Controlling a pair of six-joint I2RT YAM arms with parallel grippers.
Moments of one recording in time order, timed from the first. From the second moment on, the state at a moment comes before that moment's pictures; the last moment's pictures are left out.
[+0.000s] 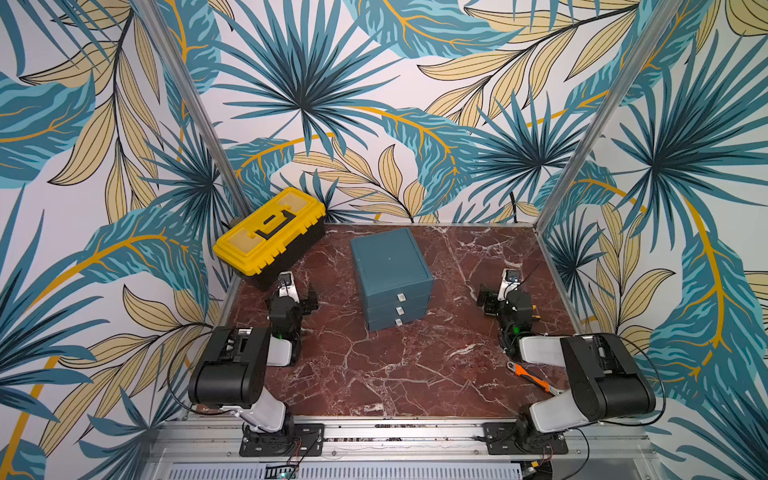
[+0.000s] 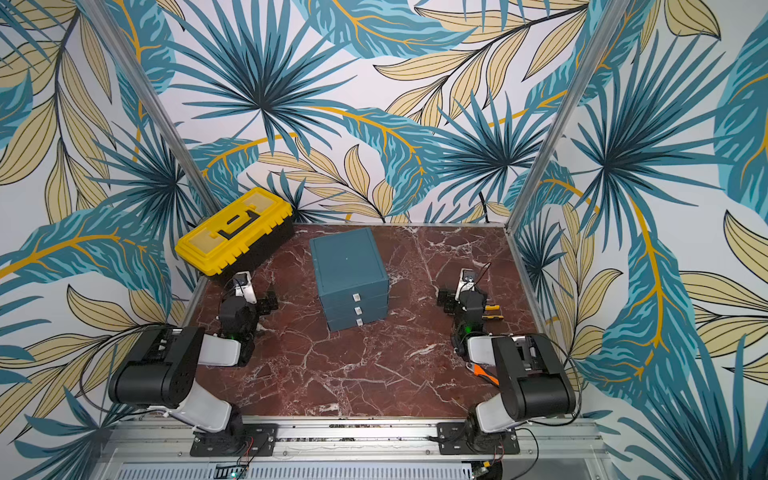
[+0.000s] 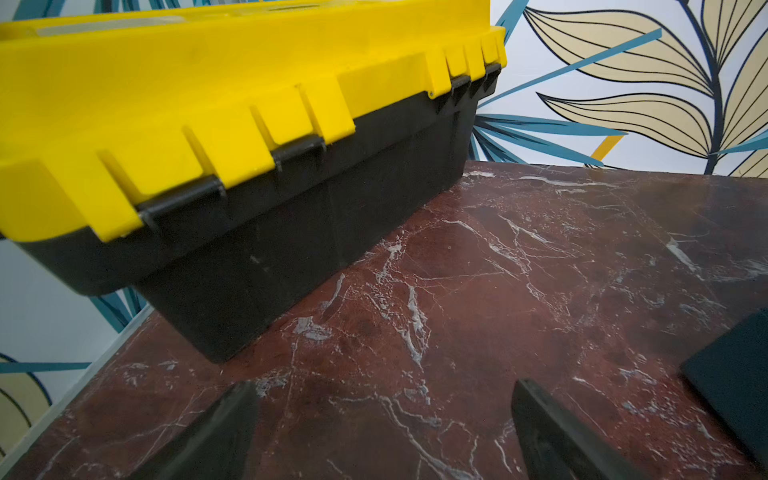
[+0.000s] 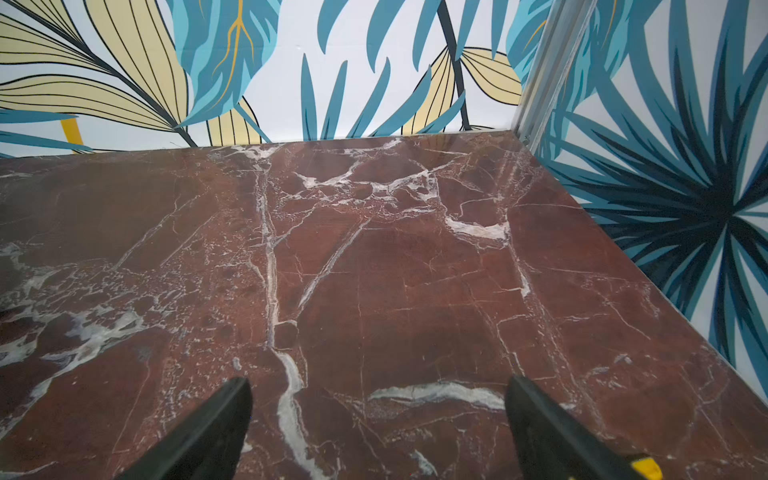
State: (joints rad) left arm 0.01 1.59 0.33 1.01 -0.18 -0.05; right arm 0.06 1.51 0.39 0.80 0.24 0.06
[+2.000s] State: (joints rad) left arm -0.23 1.26 1.39 -0.71 0.28 -0.77; right arm 0.48 1.19 0.98 -0.38 -0.21 1.07
